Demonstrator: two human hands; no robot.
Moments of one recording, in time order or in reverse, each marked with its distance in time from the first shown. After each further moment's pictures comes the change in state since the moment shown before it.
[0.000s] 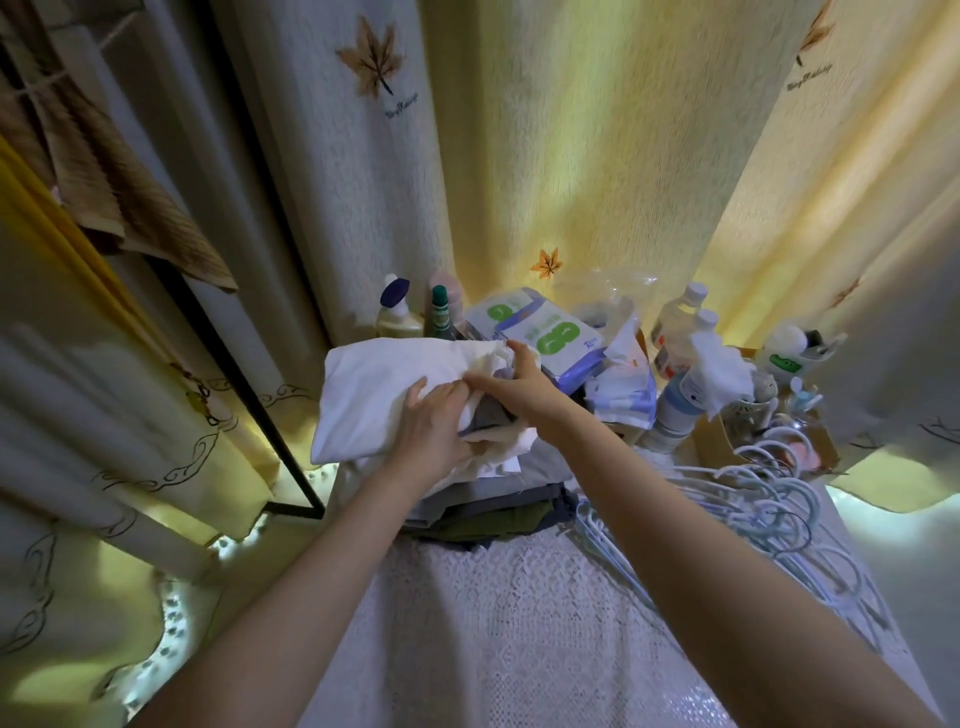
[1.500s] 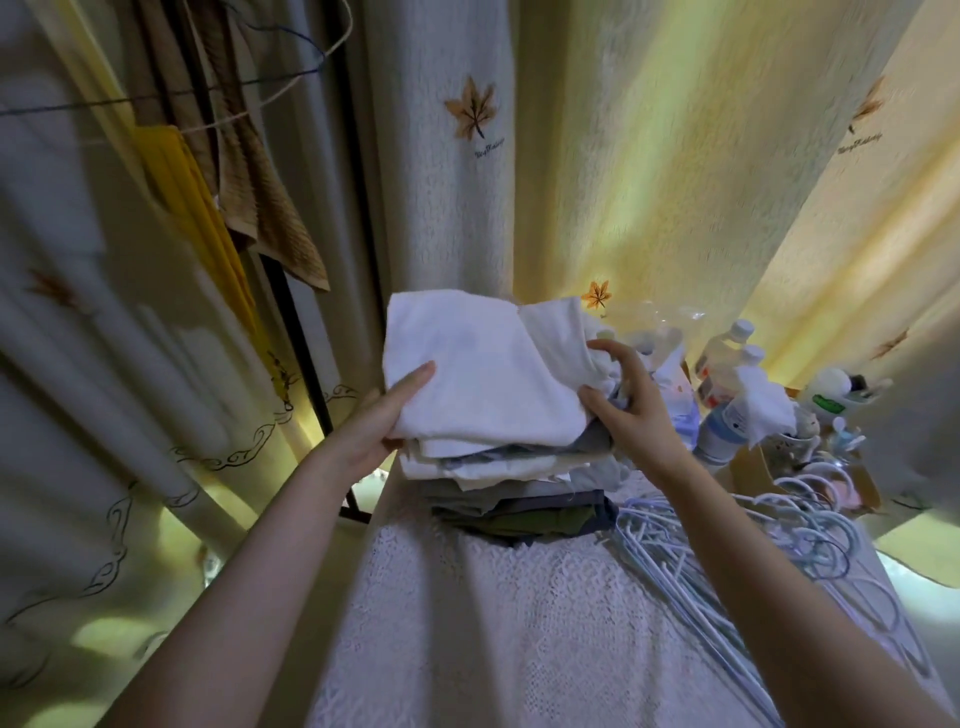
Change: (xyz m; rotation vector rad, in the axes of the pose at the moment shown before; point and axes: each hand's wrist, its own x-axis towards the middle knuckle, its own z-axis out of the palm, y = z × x) left_hand -0.077 -0.045 -0.118 -1.475 0.003 -0.595; right_hand -0.092 -0.005 -0.030 -0.119 0.149 -0.597
